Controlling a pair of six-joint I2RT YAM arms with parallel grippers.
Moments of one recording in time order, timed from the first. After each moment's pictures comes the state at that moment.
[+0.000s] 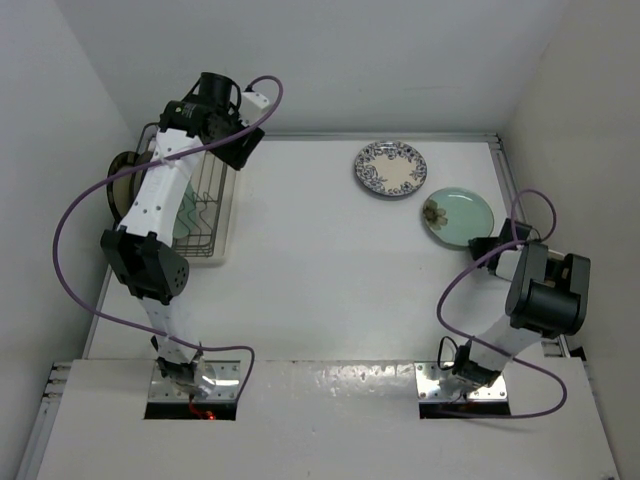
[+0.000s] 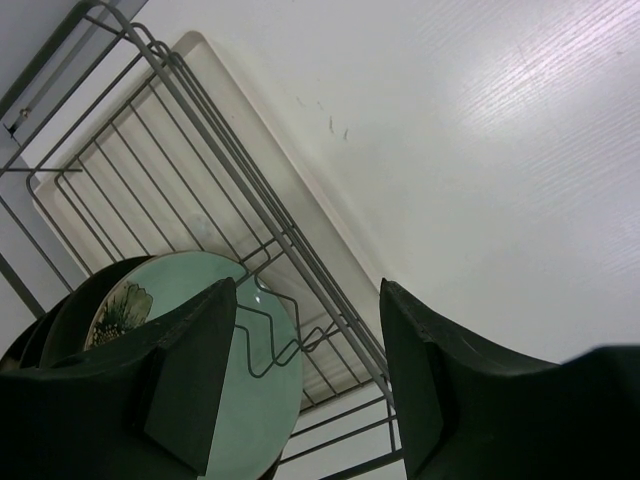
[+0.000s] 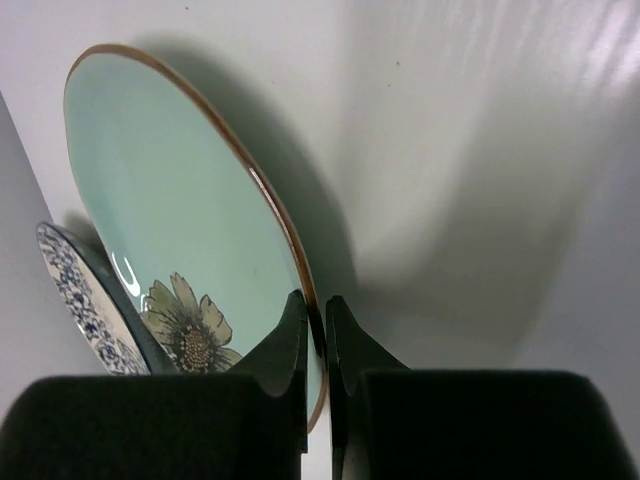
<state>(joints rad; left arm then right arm) -0.21 1.86 2.12 -1.11 0.02 0.45 -0.42 1.66 0.54 0.29 -0.05 1.20</state>
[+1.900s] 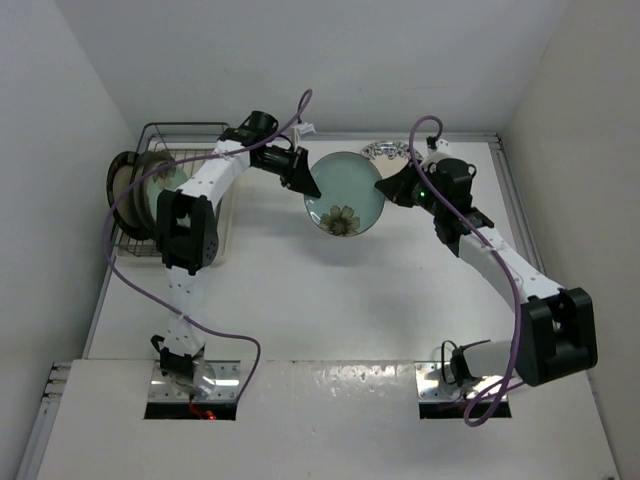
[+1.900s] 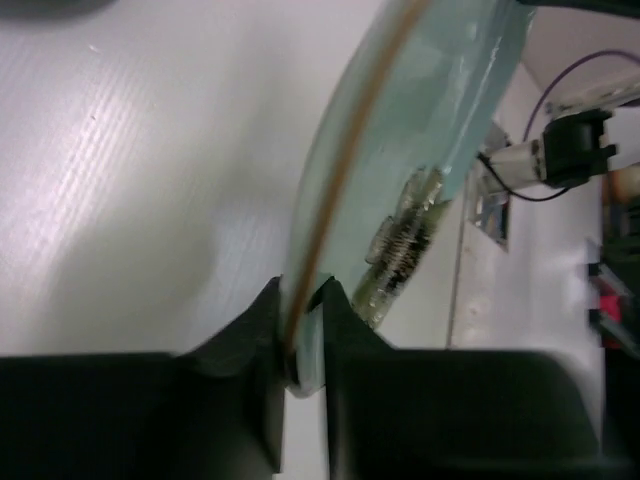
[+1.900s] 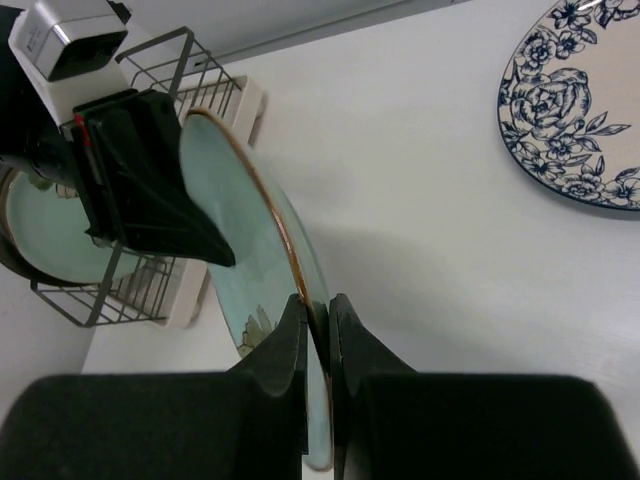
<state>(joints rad) -0.28 2.21 2.03 -0.84 1.09 0.28 0.25 1.34 0.88 0.17 -0.29 0.58</state>
